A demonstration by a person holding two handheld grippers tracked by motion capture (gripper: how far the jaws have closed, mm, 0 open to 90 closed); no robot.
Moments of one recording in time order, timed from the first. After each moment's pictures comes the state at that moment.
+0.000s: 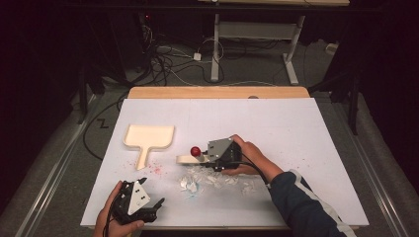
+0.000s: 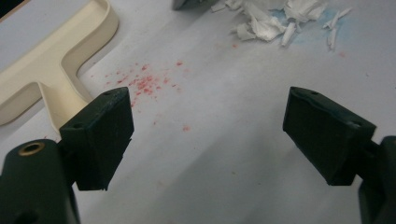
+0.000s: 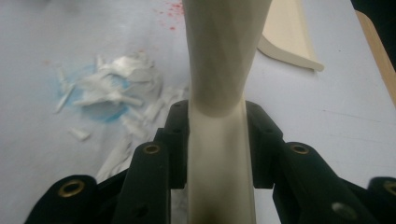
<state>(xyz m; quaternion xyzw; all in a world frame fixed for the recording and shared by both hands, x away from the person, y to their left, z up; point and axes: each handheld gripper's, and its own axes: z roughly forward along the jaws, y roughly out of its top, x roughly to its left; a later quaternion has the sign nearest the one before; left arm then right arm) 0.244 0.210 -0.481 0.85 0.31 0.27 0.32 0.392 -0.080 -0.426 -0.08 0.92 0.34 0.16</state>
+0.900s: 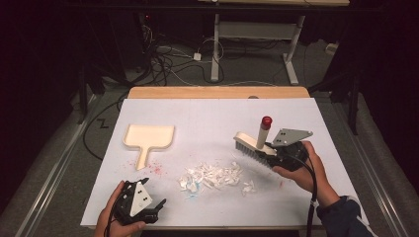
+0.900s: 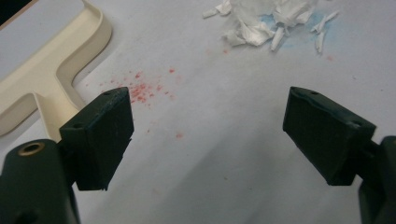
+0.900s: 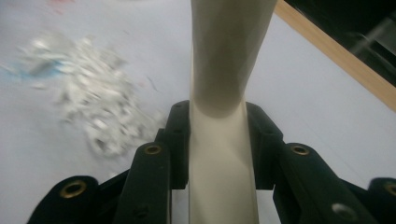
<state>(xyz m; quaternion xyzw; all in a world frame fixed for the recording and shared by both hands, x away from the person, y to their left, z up) 0.243 0.204 -0.479 0.86 0.29 0.27 0.32 0.358 -0.221 -0.381 0.25 0.88 0.34 0.23</state>
